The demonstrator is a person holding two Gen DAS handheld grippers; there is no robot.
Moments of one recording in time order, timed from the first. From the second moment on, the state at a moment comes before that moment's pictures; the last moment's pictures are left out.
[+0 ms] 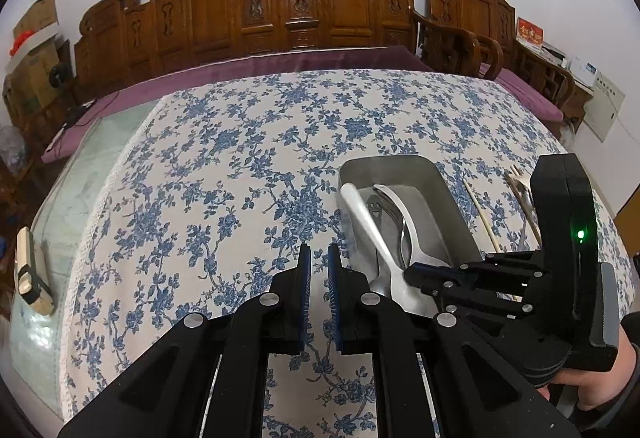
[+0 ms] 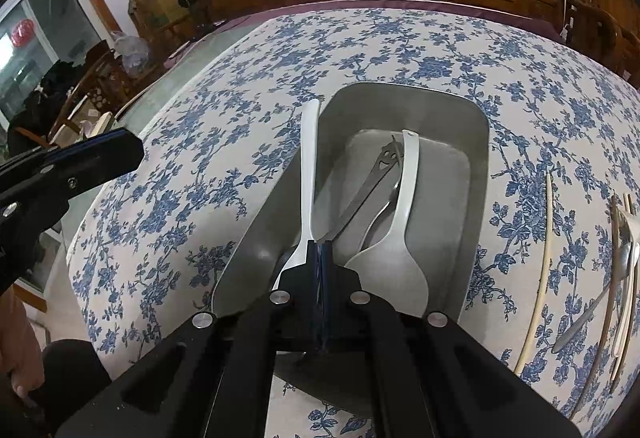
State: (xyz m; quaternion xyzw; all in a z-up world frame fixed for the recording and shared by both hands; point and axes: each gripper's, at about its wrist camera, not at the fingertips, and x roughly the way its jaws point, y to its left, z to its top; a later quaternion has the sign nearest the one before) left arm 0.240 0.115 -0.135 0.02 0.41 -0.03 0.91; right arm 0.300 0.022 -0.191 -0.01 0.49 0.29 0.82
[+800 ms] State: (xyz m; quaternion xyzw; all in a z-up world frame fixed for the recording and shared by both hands) left arm 0.246 0.058 -0.128 0.04 0.41 -0.06 0.91; right arm 0.282 -0.091 -0.127 -0.05 0.39 0.27 0.88
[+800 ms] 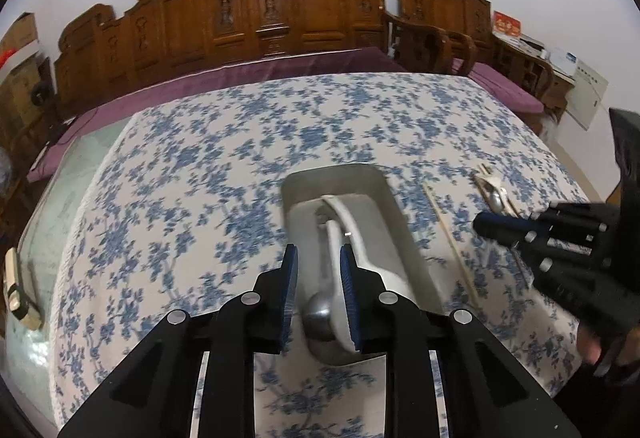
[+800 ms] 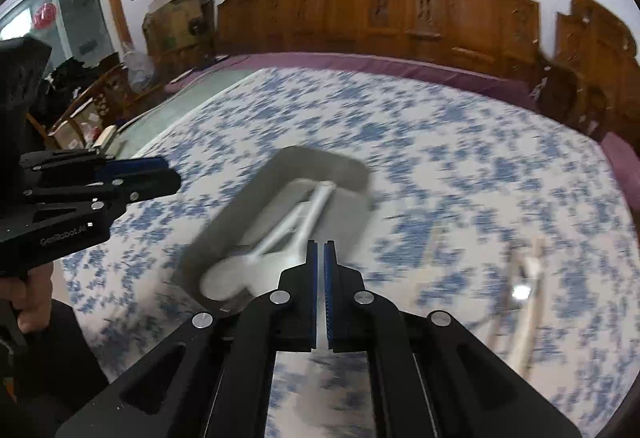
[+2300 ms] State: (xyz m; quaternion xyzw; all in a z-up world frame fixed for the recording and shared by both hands) left arm 0.280 -0.087 -0.188 0.04 0.45 -0.14 0.88; right arm 0.360 -0.227 -0.230 -0.05 0.48 0.19 0.85
